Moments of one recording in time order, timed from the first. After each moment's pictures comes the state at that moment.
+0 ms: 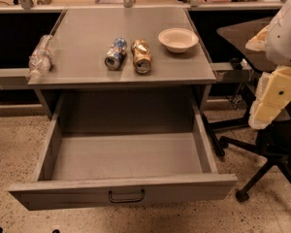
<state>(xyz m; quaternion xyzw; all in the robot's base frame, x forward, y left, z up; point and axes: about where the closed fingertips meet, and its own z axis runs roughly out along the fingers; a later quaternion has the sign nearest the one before) 0.438 -0.217 0.976 -0.60 0.78 -0.03 0.16</state>
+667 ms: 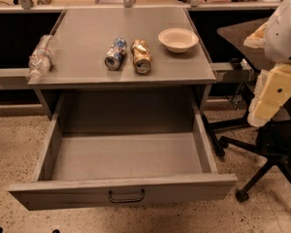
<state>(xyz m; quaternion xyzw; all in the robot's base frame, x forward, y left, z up) 0.442 -0.215 0.979 -0.61 0.77 -0.04 0.16</state>
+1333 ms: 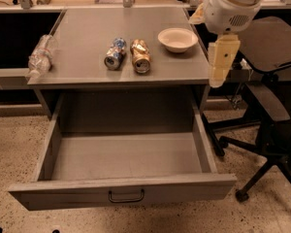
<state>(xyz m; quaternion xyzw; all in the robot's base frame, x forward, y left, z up) 0.556 -0.151 0.973 -0.73 0.66 -0.07 0.16</state>
